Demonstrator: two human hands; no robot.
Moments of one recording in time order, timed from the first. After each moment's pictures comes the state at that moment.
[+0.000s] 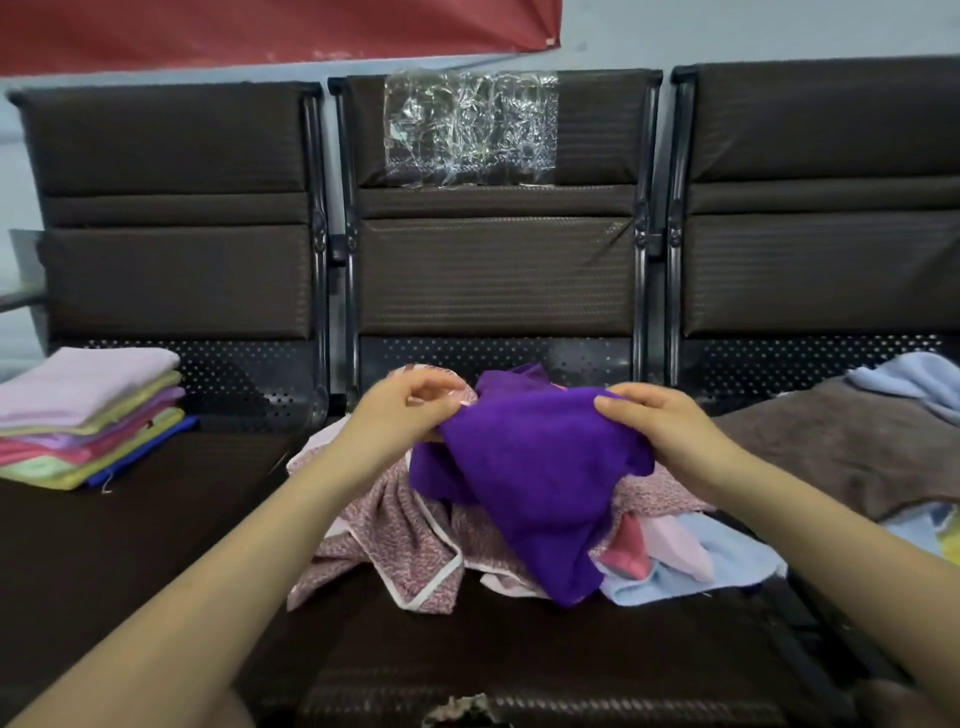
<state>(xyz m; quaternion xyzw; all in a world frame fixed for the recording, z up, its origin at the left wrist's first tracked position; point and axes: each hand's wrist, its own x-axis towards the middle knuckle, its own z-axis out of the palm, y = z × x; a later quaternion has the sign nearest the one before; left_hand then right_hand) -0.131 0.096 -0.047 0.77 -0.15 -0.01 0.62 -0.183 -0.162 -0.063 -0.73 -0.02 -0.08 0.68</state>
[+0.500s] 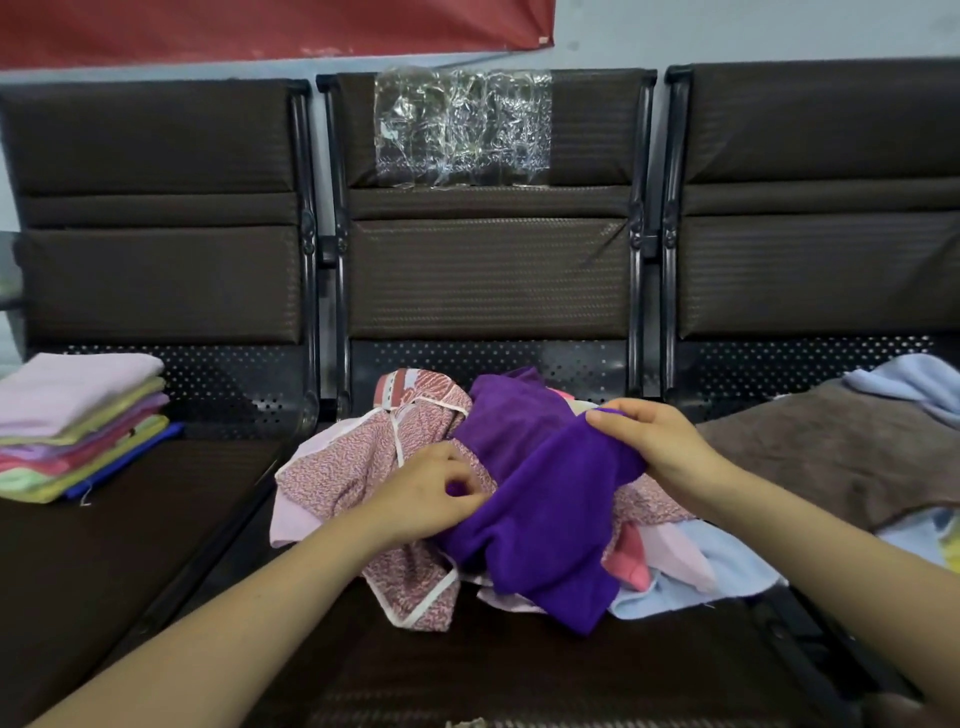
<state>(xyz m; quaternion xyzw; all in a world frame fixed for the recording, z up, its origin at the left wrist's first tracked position) -0.114 0.088 -0.115 0.91 -0.31 -0.03 0.27 -0.175 -0.161 -0.075 -0.73 0.02 -0.07 0.68</state>
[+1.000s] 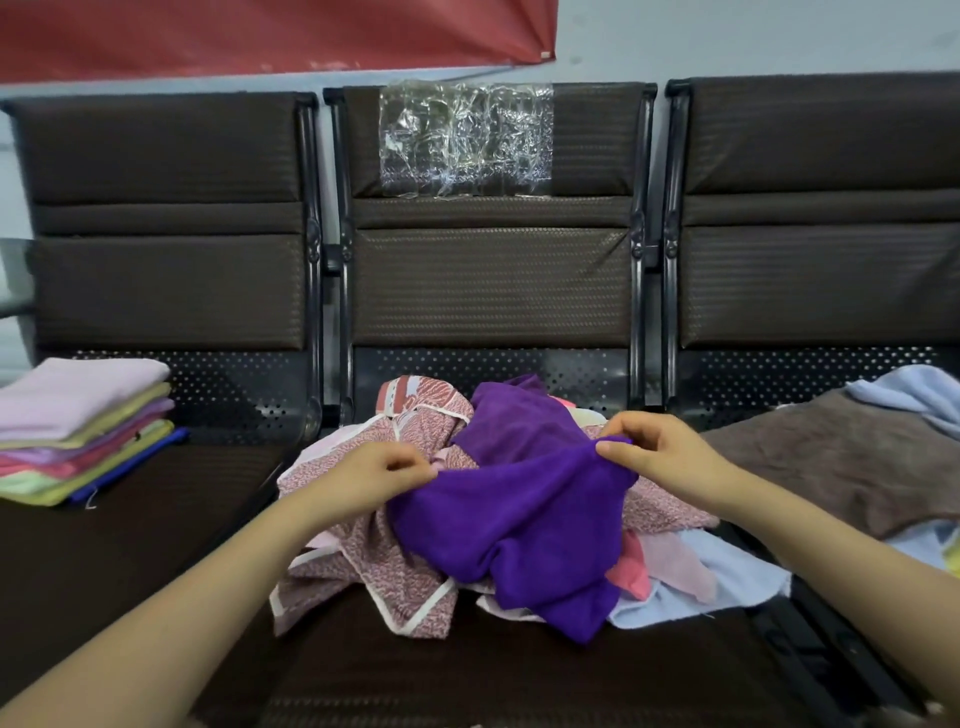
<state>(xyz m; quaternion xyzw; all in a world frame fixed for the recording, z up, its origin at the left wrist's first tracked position) -0.092 0.134 -0.100 0.88 -0.24 -0.08 0.40 -0.173 -0.187 -0.080 -0.86 -0.09 -0.07 0.50</state>
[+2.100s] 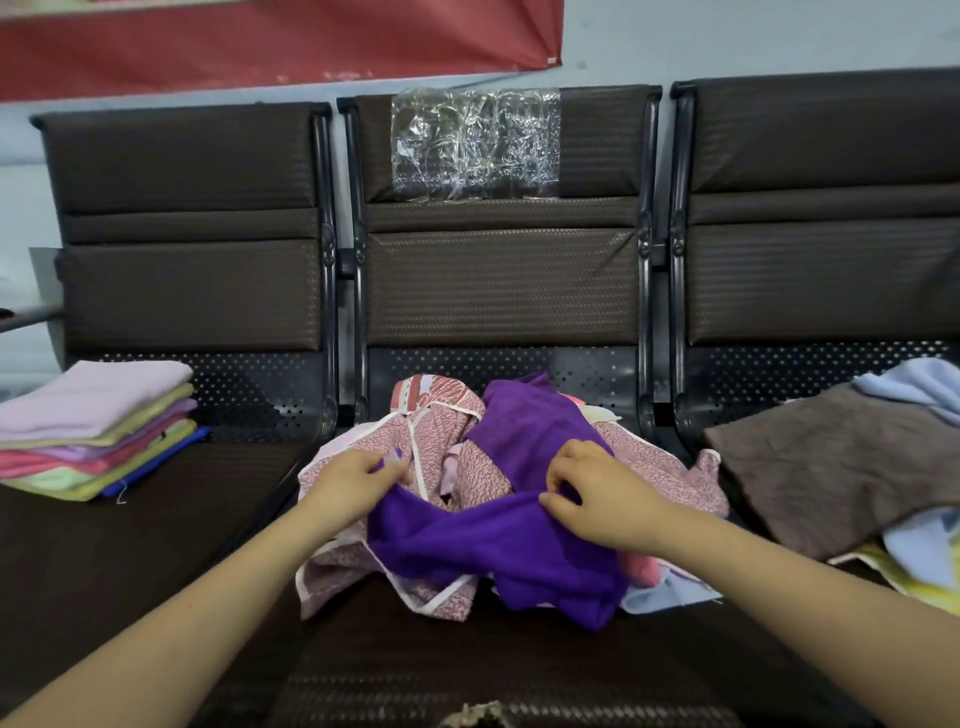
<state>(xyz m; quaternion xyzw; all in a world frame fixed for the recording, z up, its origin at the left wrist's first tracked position) -0.110 0.156 -0.104 0.94 -0.06 -0.01 0.34 -0.179 -0.120 -0.105 -0.97 -0.15 -0.08 0.15</state>
